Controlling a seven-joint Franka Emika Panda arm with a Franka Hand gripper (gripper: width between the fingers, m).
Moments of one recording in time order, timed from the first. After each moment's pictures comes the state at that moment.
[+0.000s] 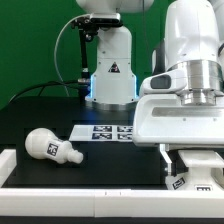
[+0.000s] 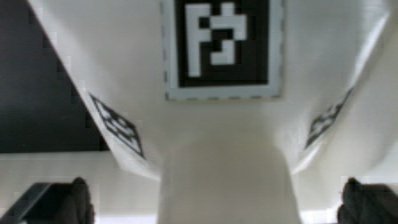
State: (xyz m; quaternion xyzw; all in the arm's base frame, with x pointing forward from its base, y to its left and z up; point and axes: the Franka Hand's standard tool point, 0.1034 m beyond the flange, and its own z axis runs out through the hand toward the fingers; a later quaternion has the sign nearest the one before) arm 0.630 0.094 0.043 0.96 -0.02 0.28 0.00
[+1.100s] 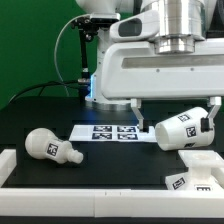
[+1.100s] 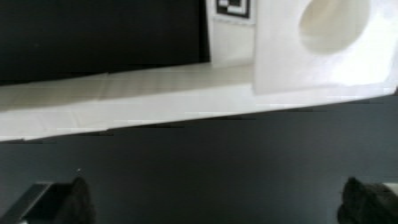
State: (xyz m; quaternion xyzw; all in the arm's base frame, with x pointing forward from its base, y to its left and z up) arm 0.645 0.047 0.109 0.98 -0.06 0.18 -0.01
